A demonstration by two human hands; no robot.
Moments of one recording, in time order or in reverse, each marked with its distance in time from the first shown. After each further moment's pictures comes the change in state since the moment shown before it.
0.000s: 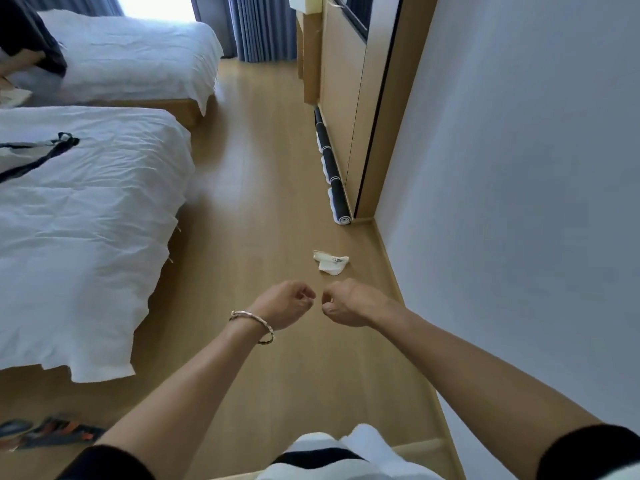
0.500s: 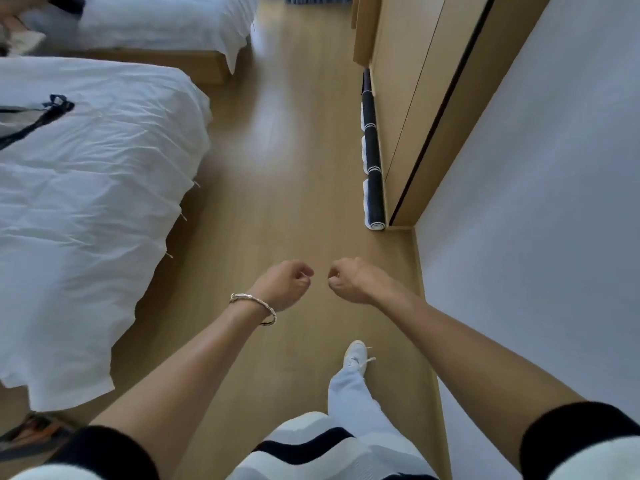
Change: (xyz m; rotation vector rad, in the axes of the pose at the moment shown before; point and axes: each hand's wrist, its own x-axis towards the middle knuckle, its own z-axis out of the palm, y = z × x) left_hand 0.317 -0.001 -0.084 -0.056 0.088 -0.208; right_hand 0.329 0.100 -0.136 0.050 -0.049 -0.094
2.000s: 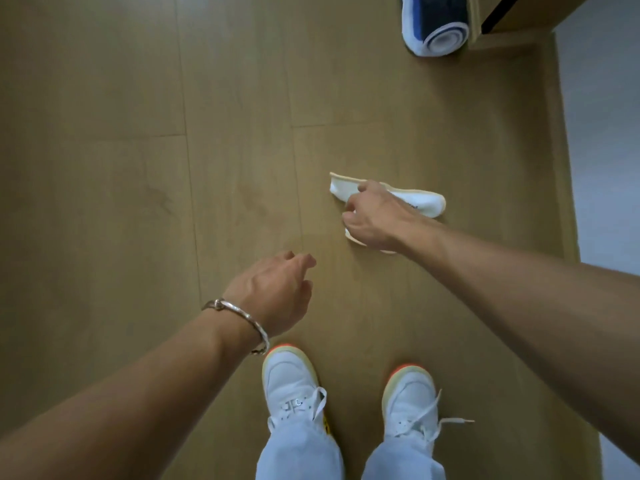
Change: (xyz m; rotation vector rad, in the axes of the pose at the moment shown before) left_hand 0.556 -0.295 0.348 0.360 -0.368 0.159; right_hand 0.623 0.303 0.314 0.048 -0.177 0.277
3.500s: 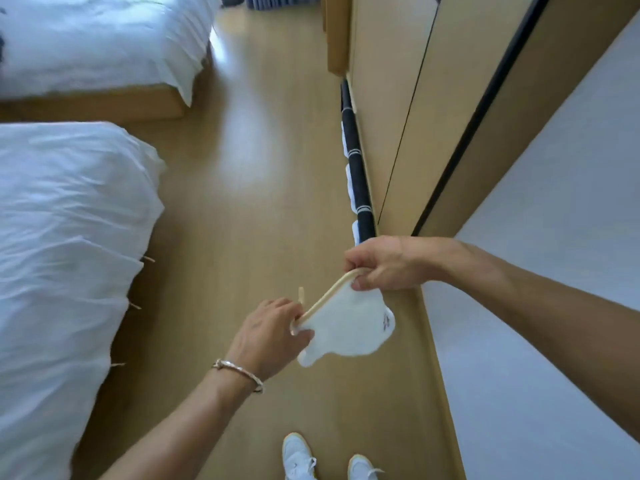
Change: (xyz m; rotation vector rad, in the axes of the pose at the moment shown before) left_hand -0.346 0.271 -0.429 -0.035 0.491 -0.024; right_hand -0.512 -0.075 -0.517 -0.019 -0.069 -0.488
